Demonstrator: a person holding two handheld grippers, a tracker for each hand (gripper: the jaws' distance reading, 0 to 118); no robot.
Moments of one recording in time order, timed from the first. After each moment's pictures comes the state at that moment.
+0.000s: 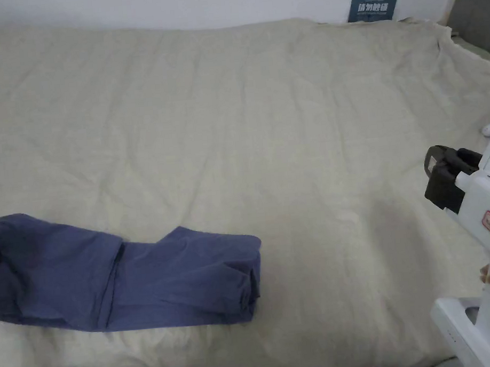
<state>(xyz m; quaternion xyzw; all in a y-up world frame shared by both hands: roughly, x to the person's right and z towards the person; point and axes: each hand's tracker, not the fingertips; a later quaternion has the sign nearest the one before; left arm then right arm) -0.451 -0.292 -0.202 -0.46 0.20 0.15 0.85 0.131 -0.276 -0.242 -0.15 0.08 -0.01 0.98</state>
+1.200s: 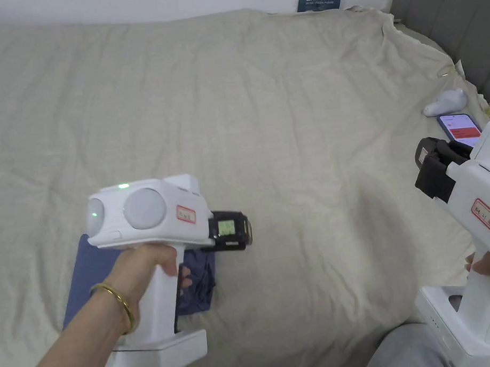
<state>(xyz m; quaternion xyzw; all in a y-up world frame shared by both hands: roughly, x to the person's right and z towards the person) -0.185 -0.346 -0.280 -0.46 -0.15 0.17 0.86 0.175 -0.276 -0.210 -0.15 0.03 -0.04 0.99</state>
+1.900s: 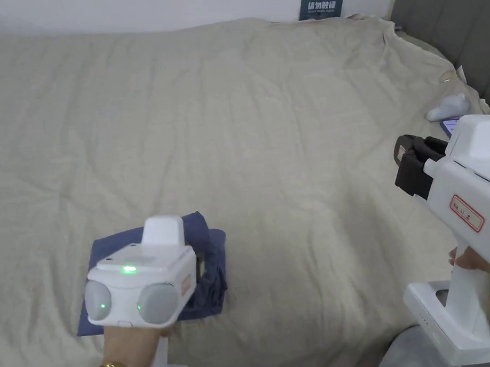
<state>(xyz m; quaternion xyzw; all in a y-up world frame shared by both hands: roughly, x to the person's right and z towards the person) -0.184 -0.399 -0.221 -0.36 -0.05 0.01 0.93 0.141 -0.266 -0.210 -0.15 0.06 -0.02 0.99</state>
